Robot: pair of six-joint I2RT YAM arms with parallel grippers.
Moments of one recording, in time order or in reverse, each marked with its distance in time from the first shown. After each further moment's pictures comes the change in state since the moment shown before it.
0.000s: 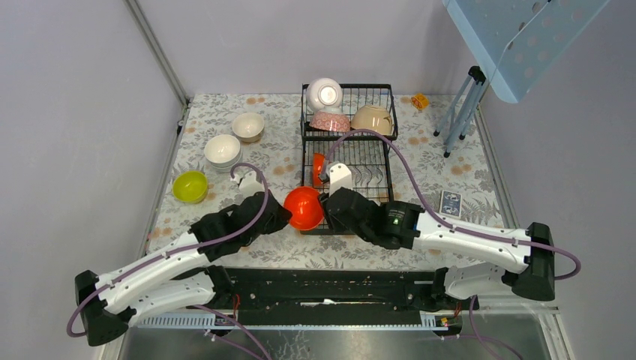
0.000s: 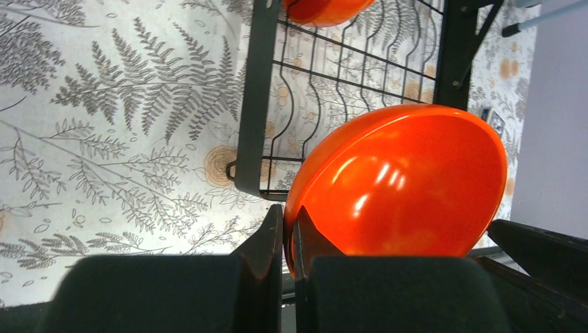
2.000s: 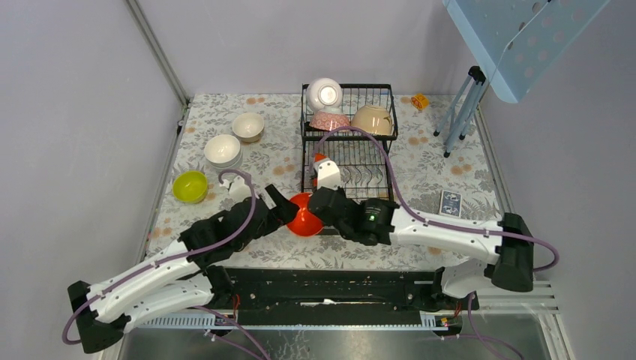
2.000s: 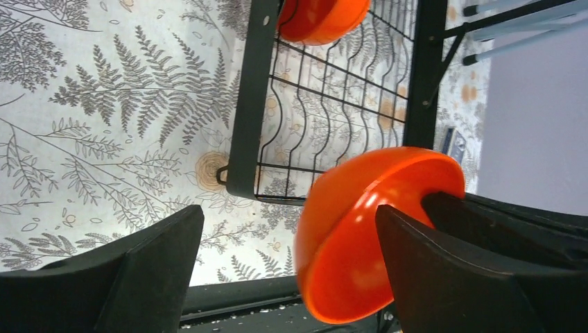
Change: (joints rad) left arm -0.003 -0.081 -0.033 -0.026 -0.042 -0.080; right arm 0.006 0.183 0.069 0.066 0.137 0.049
